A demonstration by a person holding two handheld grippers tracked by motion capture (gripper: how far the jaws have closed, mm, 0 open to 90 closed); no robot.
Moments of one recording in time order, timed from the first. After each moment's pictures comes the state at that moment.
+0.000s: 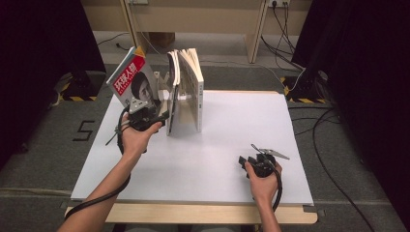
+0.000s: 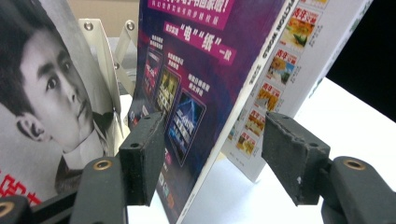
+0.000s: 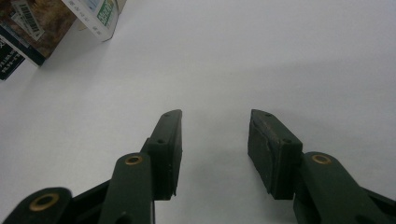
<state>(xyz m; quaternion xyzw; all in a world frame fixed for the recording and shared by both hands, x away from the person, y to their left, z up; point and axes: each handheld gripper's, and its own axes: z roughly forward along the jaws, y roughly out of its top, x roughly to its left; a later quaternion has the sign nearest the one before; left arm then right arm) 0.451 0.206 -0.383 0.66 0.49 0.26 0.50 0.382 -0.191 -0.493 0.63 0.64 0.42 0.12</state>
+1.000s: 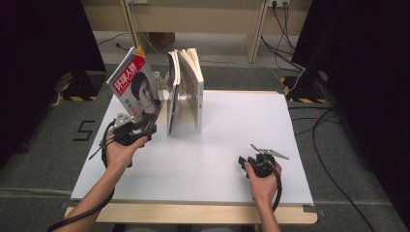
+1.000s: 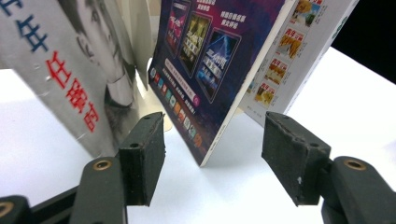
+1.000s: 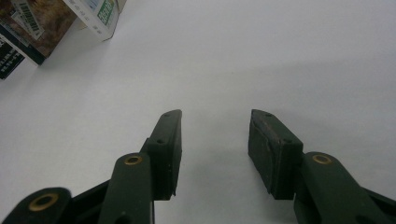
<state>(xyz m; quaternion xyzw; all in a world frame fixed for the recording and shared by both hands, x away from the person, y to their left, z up) 0.420 0.247 -0.411 0.67 0.51 0.24 0.48 0.381 -0.190 -0.493 0.63 0.64 0.42 0.12</state>
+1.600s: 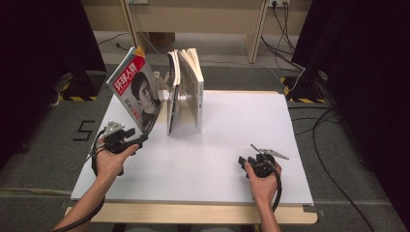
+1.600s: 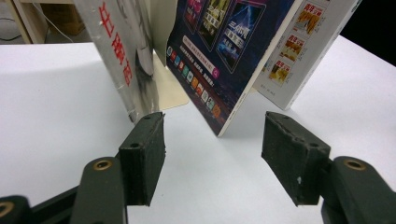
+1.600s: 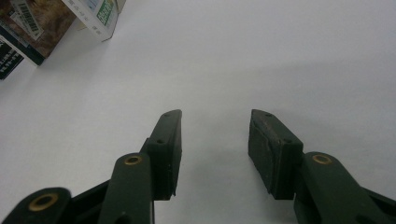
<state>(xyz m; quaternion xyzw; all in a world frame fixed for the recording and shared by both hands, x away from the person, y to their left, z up) 0.401 0.272 -0.426 0.67 0.52 0.24 0.47 0.381 -0.189 -0.493 0.63 0.64 0.42 0.12</state>
